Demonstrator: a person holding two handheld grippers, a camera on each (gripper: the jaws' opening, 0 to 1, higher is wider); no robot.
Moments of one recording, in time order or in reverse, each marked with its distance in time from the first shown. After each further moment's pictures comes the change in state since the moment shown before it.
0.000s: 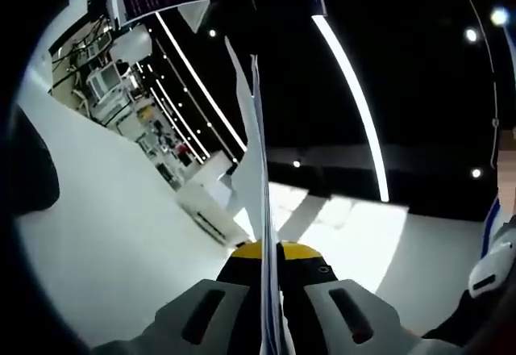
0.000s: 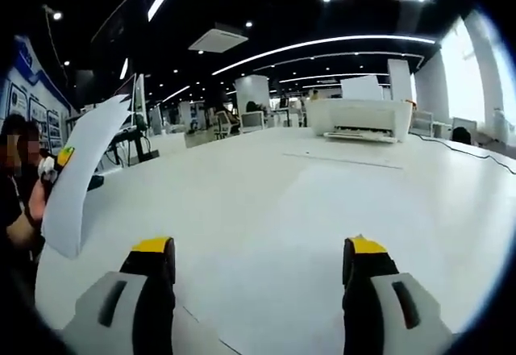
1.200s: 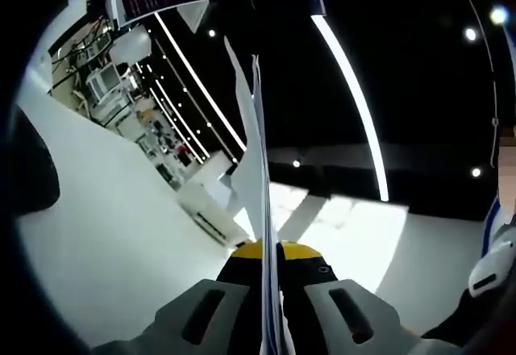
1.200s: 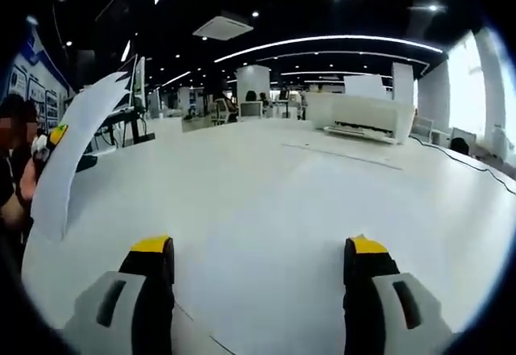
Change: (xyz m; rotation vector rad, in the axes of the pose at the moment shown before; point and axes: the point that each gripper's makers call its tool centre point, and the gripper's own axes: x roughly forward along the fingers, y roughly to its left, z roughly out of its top) left arm -0.001 -0.001 0.000 0.000 -0.001 -0.001; right arm 0.009 -0.005 -0.012 -0.077 0.058 -0.032
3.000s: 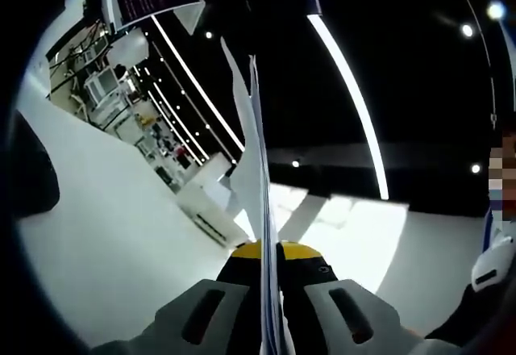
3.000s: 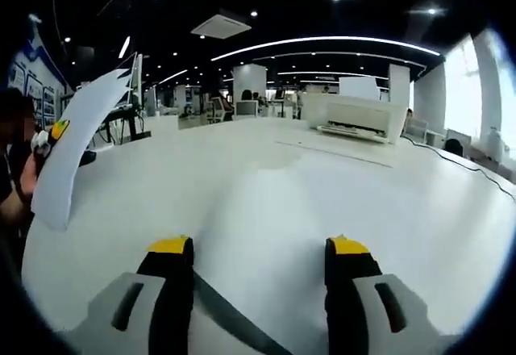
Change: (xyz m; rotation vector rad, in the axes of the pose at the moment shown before) left arm -0.001 -0.001 0.000 0.016 -0.005 -0.005; right arm -0.018 -0.013 -0.008 -0.007 0.001 -0.034
